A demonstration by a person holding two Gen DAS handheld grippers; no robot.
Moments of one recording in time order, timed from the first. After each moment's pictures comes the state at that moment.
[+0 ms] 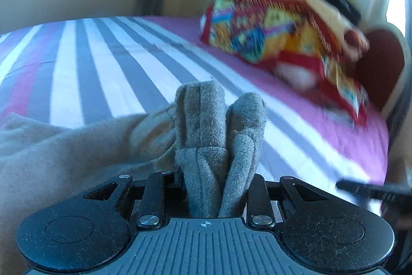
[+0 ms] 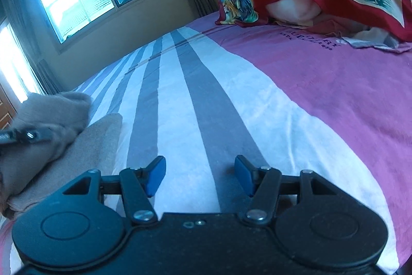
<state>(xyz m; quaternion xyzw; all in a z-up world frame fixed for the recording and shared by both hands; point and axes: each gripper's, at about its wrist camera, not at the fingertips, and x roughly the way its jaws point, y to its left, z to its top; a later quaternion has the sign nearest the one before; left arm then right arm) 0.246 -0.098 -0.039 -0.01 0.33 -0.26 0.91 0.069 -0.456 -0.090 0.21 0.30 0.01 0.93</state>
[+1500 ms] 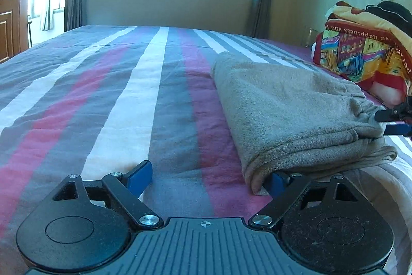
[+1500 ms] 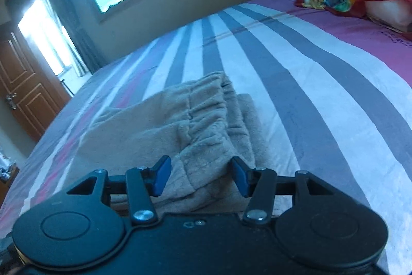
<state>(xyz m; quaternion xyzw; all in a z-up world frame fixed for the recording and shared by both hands) 0.089 0.059 -0.095 -0.05 0.28 -0.02 0.96 0.134 -0.299 -0.050 0.19 0.34 0.10 0.91</state>
